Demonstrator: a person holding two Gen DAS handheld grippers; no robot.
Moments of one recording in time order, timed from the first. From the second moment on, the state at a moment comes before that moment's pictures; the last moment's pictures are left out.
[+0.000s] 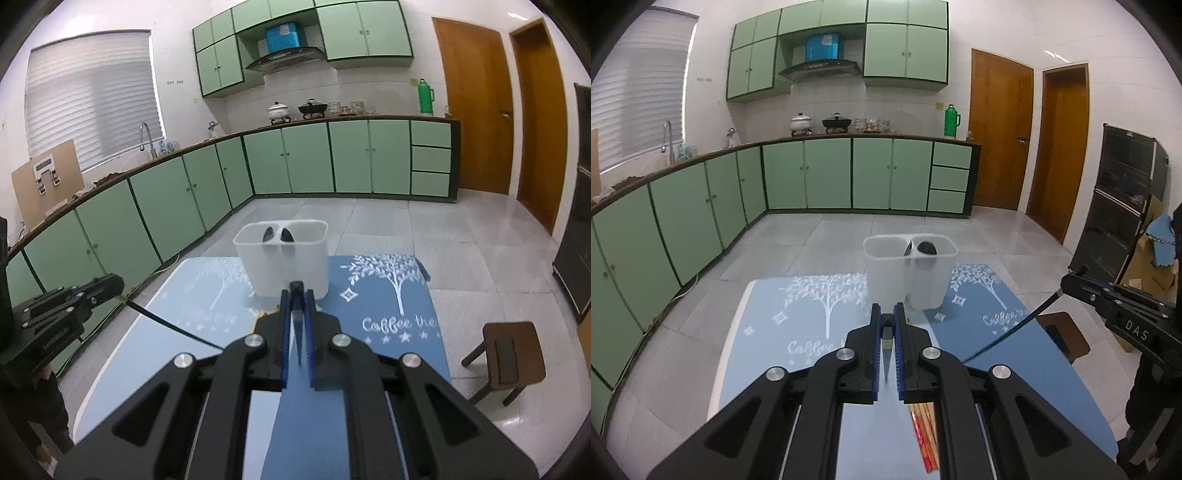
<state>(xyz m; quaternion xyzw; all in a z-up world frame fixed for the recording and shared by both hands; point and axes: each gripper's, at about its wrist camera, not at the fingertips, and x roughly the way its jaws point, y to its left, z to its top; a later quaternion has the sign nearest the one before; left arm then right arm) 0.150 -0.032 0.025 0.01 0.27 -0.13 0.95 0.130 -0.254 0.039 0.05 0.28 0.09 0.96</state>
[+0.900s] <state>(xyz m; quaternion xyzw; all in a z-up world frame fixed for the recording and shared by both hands) 0.221 -0.049 0.124 0.00 0.17 -0.17 0.97 0.205 -0.286 0.165 0.06 0.21 0.14 0.97</state>
